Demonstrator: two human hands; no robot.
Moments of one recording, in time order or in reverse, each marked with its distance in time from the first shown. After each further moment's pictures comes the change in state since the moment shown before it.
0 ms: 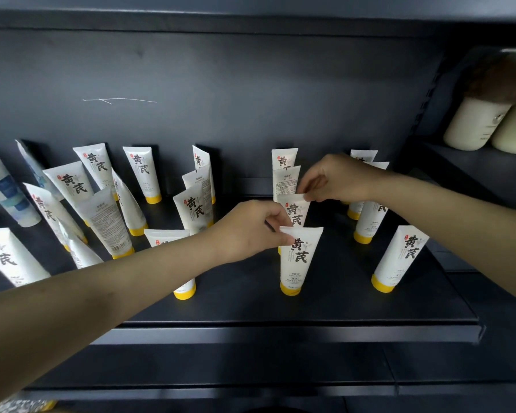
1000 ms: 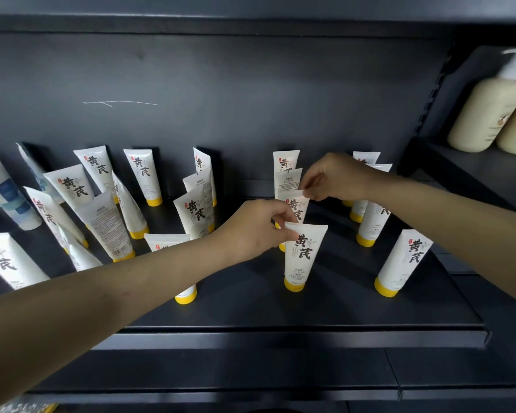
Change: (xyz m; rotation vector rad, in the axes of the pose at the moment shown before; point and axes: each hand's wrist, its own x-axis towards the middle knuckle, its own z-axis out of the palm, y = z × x) left_hand 0.011 0.000 0.005 -0.029 0.055 0.023; right_hand 0.015 0.009 0.002 0.054 0.060 0.031
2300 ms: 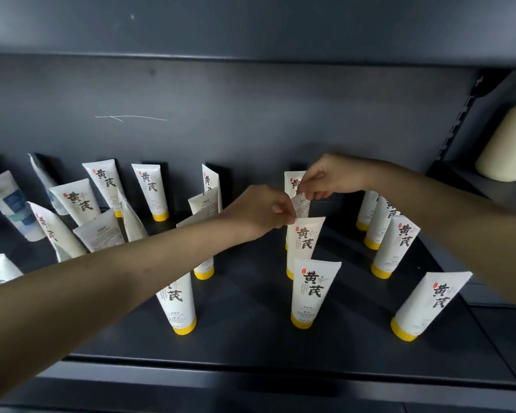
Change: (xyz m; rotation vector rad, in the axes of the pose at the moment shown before) left_hand 0.064 -0.011 -0.037 0.180 0.056 0.036; right_hand 0.074 0.011 -0.023 0.034 -0.171 0.002
